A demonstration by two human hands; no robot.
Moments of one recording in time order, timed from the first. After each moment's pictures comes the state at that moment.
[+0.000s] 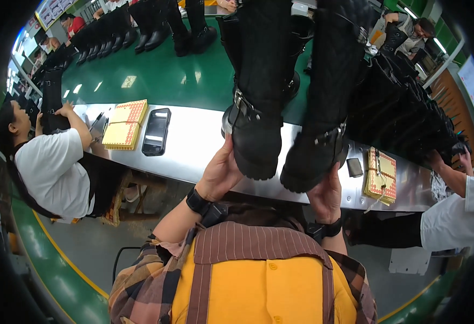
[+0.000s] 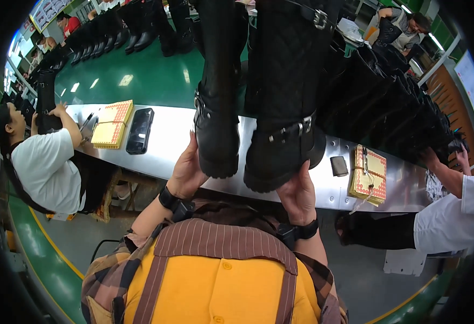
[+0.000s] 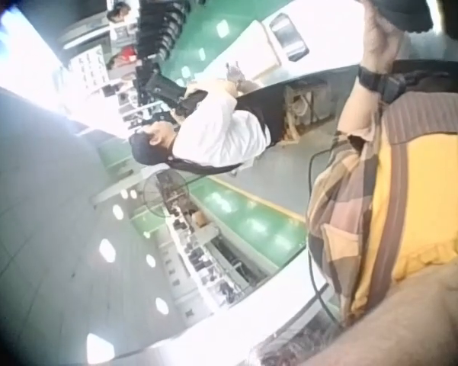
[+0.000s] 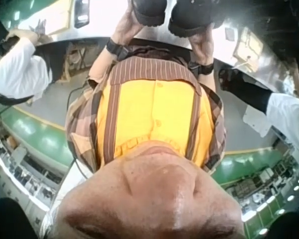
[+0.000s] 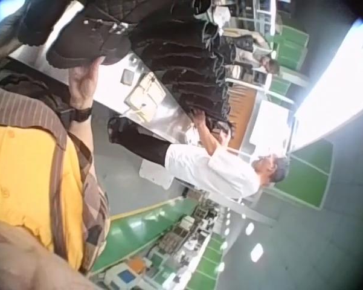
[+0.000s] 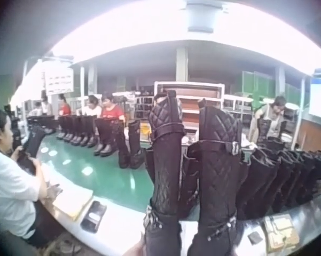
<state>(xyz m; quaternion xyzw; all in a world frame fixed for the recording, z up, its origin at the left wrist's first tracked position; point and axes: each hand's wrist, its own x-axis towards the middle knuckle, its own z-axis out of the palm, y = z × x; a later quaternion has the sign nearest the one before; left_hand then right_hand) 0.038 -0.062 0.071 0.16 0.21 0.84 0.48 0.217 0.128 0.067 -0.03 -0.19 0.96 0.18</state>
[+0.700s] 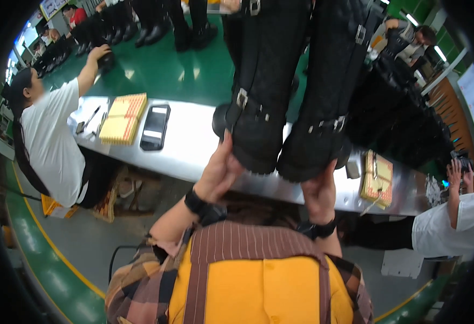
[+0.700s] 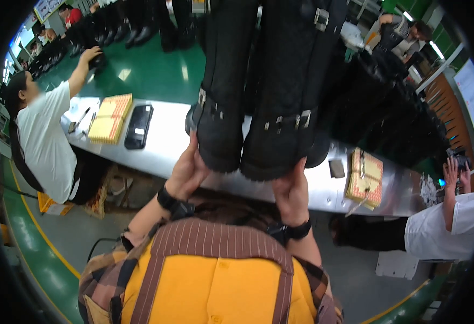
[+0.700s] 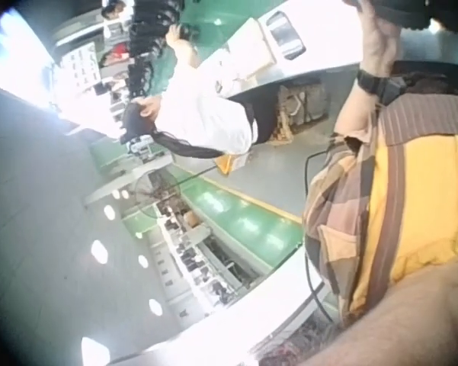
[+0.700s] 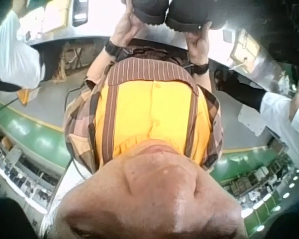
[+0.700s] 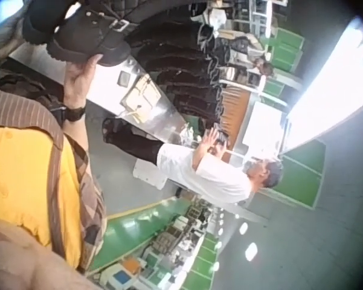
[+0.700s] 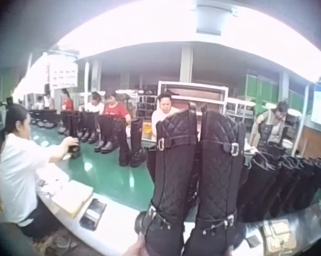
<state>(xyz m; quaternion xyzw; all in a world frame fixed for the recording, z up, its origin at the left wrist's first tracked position) 0.041 -0.062 0.068 0.12 0.28 0.85 0.42 0.209 0.117 0.069 -0.08 -0.28 0.93 0.24</state>
